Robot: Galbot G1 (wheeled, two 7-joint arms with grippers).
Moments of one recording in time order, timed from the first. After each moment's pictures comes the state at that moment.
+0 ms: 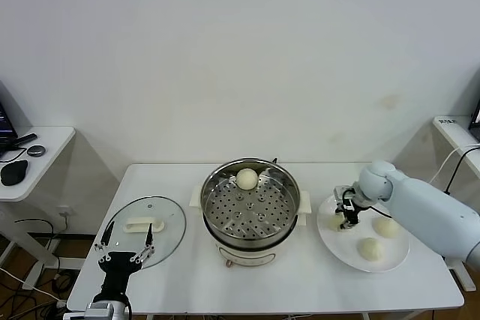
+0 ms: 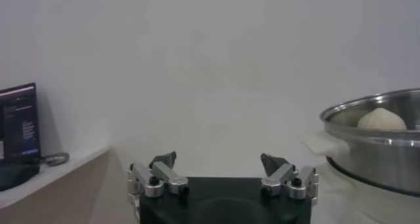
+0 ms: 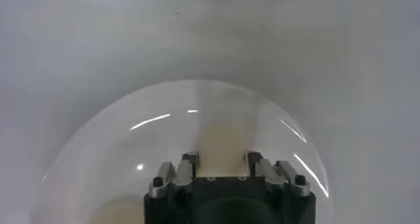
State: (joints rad) left arm 1.68 -1.35 -0.61 -2.07 -0.01 -0.10 -0.12; right arm -0.08 0.73 -0.73 1.21 -0.18 -0.26 -1.10
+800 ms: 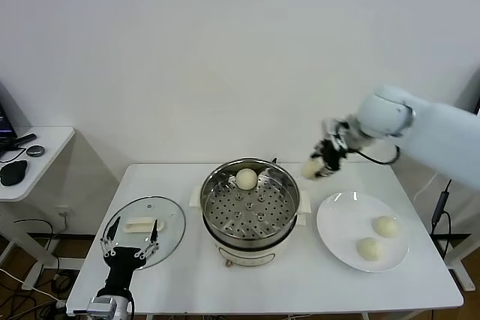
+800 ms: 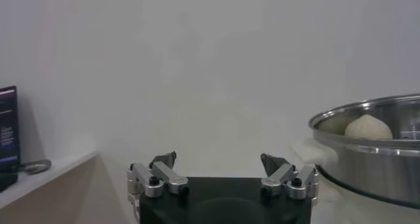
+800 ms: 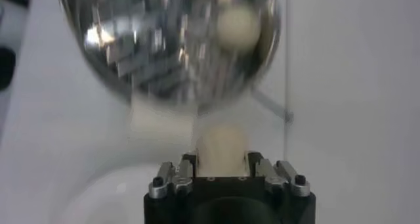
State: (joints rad) left arm 1.65 -1.32 -0.60 -2.07 -0.03 -0.09 -0.11; right arm 0.64 0.74 -1.21 1.58 0.42 -0.51 -0.98
